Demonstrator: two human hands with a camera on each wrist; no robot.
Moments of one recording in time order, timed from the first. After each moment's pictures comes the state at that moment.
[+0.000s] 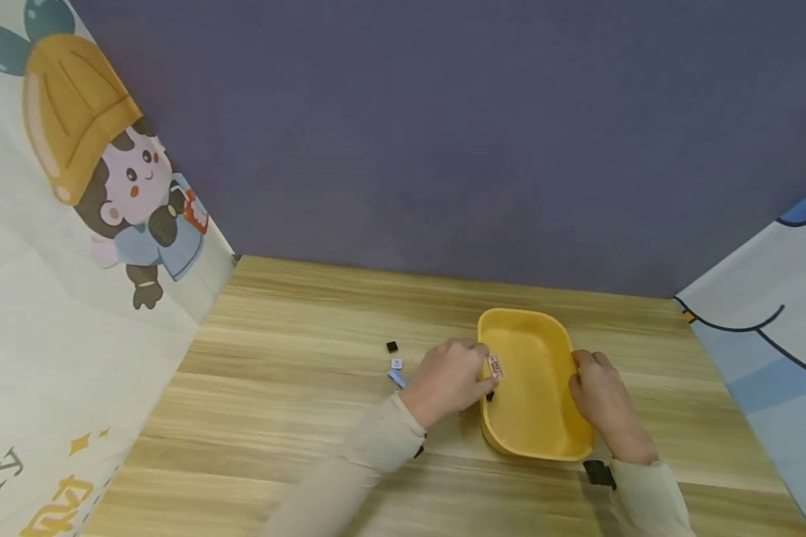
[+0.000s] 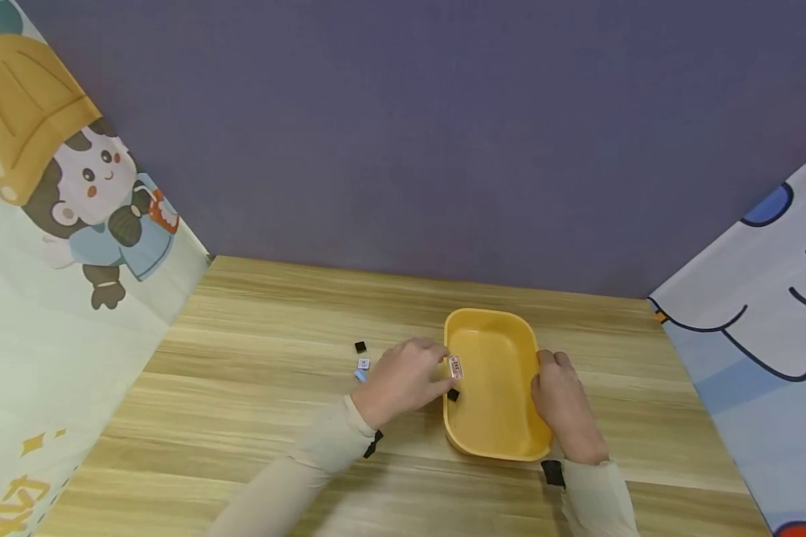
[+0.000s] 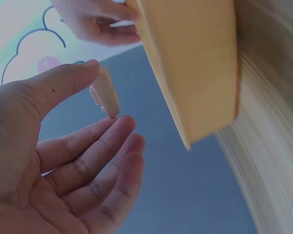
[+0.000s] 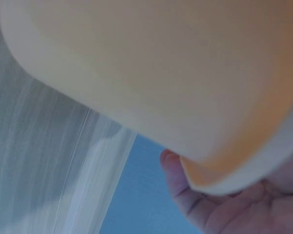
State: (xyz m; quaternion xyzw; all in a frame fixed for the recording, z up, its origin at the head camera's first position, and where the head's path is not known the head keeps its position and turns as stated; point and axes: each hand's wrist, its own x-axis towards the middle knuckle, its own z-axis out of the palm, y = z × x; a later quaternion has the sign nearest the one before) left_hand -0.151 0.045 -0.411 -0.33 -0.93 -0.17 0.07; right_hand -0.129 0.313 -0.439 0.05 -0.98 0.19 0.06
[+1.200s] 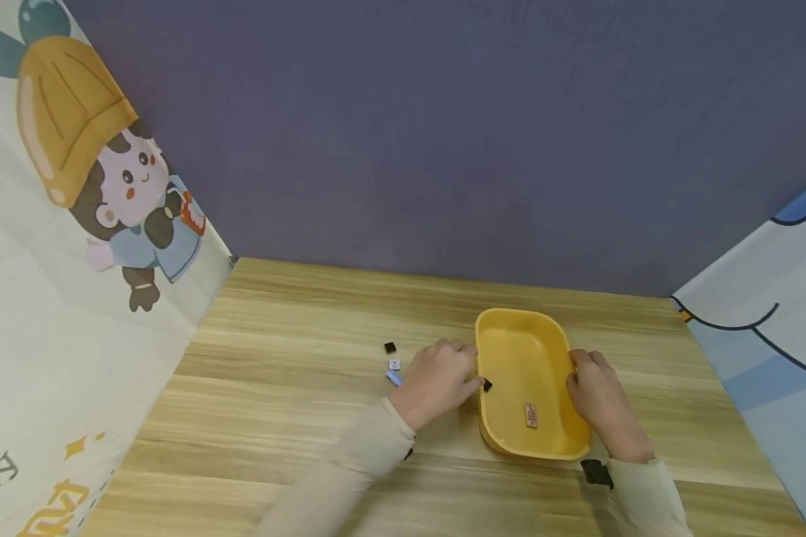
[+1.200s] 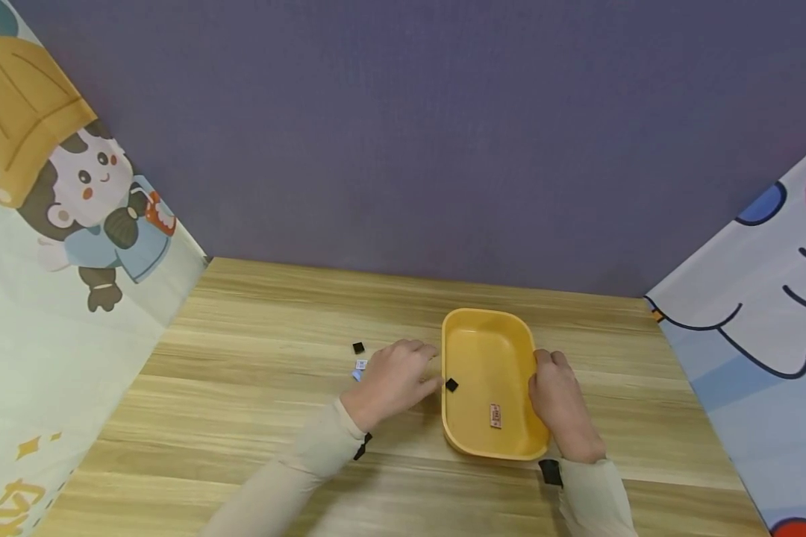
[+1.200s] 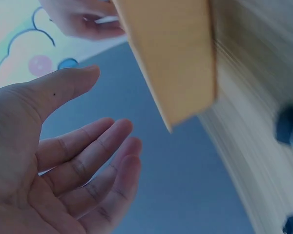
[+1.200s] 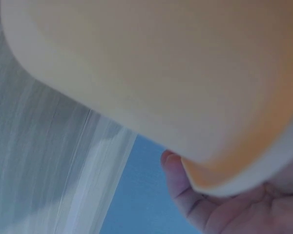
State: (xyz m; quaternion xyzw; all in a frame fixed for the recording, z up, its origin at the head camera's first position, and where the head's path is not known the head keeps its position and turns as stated) left_hand -0.152 0.035 -0.419 -0.34 -0.92 -0.16 0.12; right_hand -0.130 0.311 -0.439 0.03 -0.98 0.18 0.04
